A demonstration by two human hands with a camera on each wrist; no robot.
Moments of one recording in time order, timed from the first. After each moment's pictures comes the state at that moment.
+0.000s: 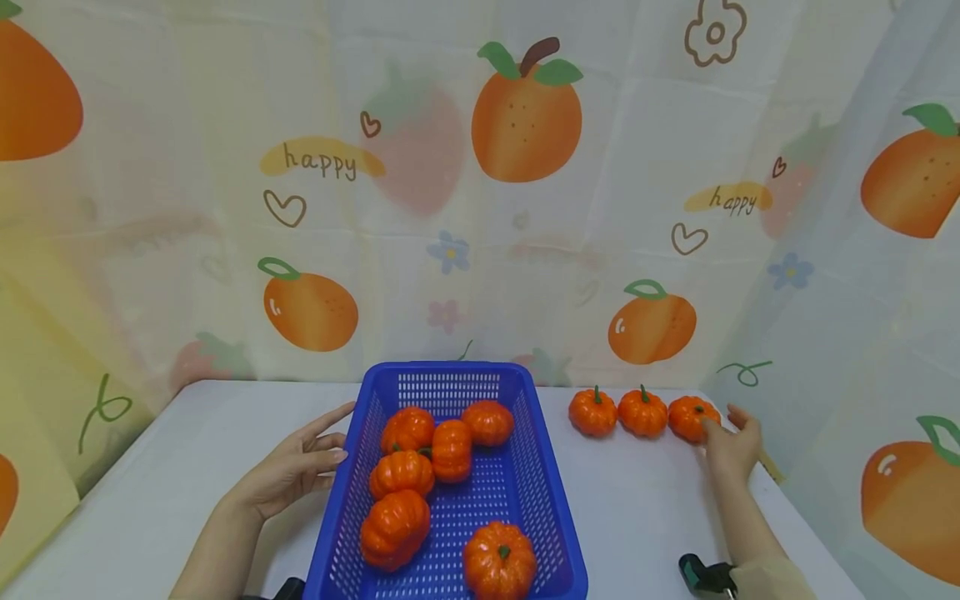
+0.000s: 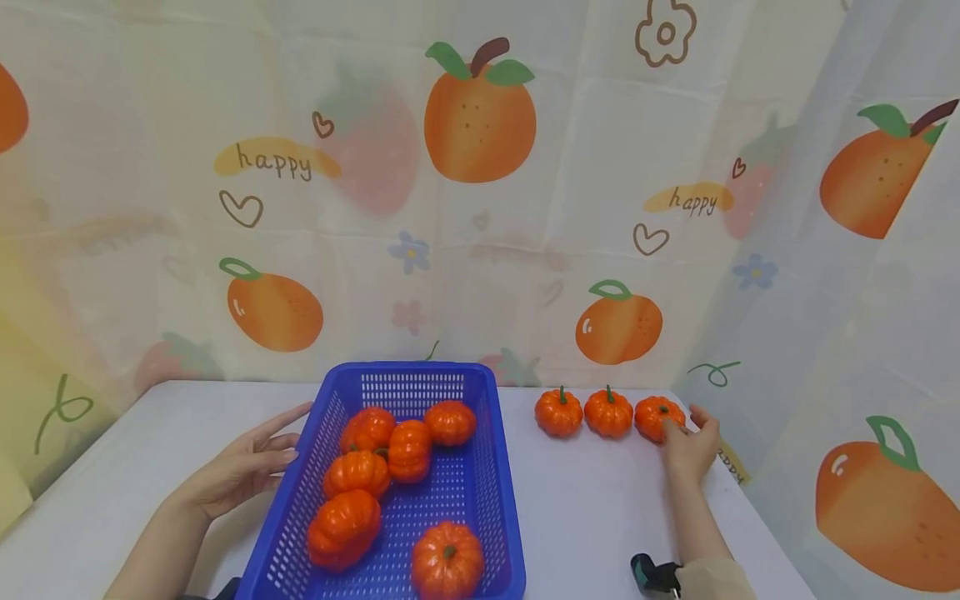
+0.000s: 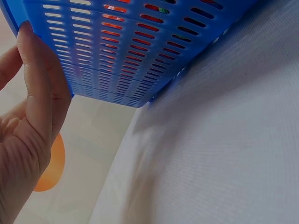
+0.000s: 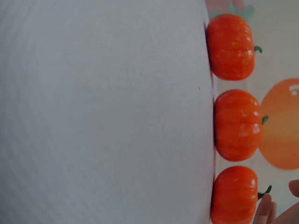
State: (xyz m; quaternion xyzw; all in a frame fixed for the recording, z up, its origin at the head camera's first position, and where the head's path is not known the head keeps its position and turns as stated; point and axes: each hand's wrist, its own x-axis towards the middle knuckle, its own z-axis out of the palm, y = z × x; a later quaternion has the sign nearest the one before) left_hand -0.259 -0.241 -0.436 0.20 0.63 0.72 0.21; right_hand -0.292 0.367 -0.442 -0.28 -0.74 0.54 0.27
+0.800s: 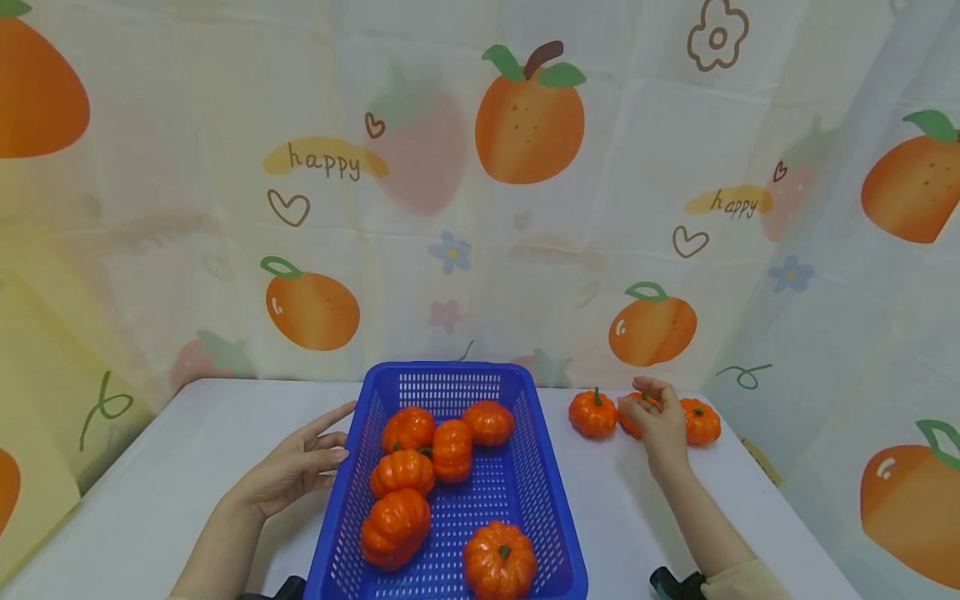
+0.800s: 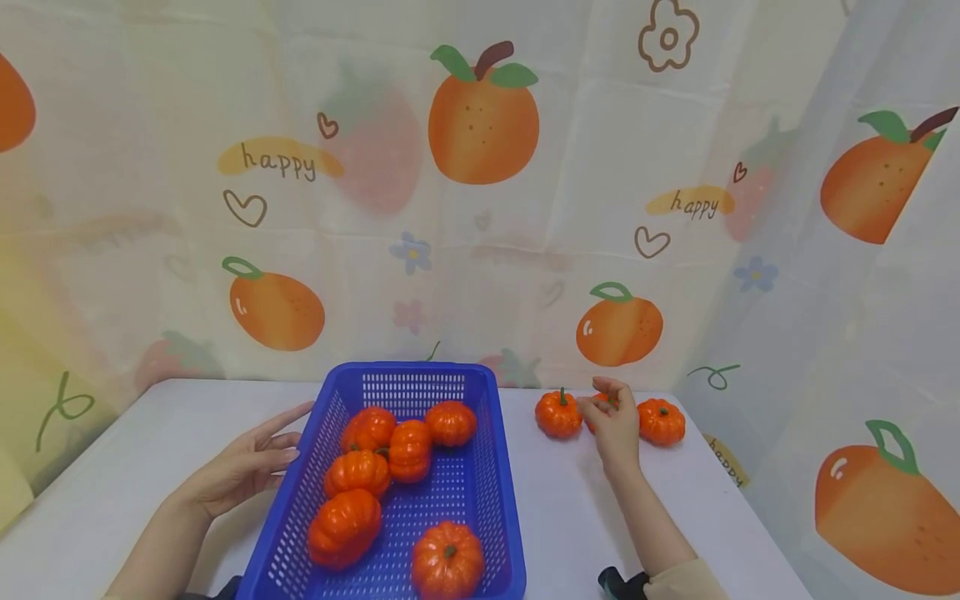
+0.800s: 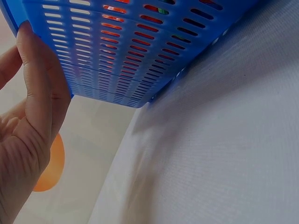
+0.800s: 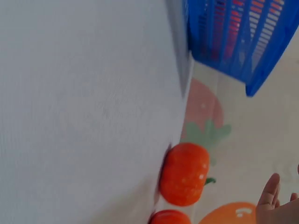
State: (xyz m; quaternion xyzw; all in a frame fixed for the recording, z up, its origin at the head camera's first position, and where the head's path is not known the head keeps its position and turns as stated) left_hand -0.257 -0.239 -0.432 0.19 0.64 0.72 0.21; right_hand -0.279 0.263 -0.396 -0.07 -0.73 0.66 0.17
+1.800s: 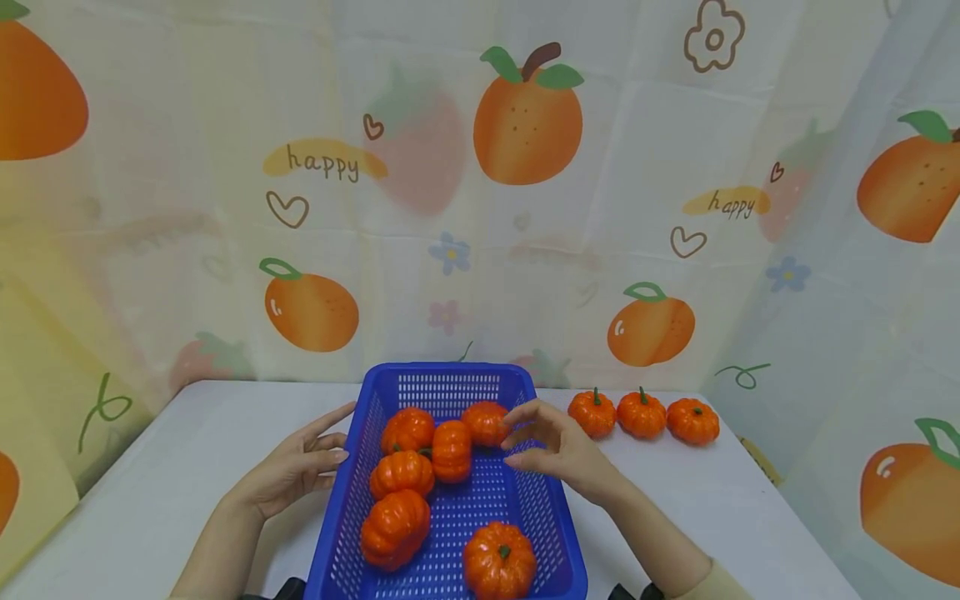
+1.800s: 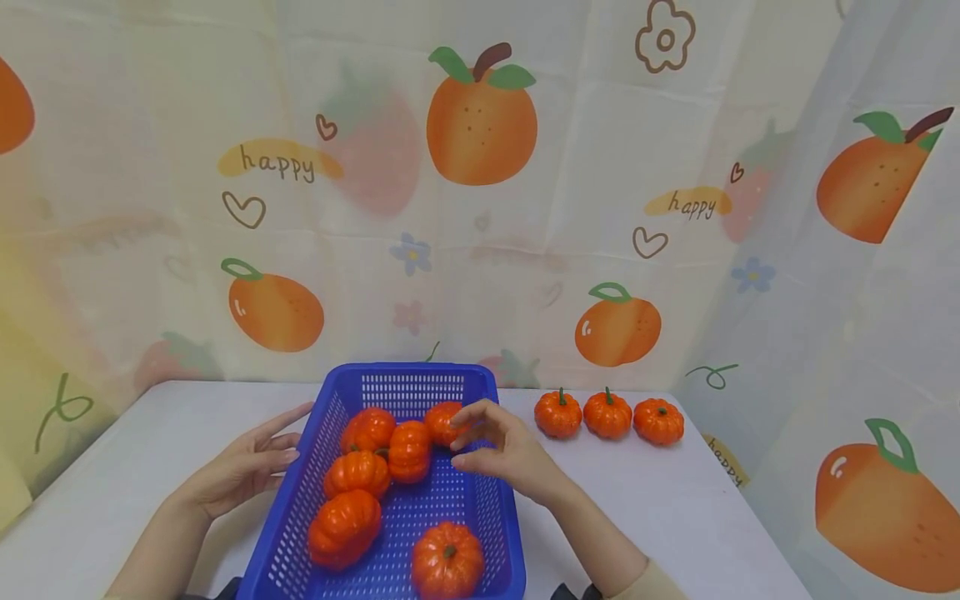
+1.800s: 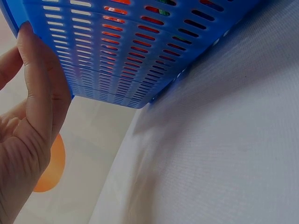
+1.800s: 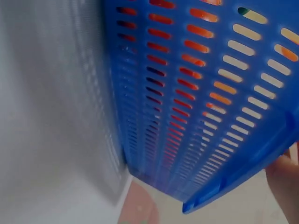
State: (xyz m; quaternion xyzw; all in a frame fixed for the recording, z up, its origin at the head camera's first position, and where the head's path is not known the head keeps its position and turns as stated) left_hand -0.258 -0.239 -0.433 0.19 0.64 0.72 0.21; right_hand -0.238 0.169 -0.376 0.34 -0.71 0.61 -0.10
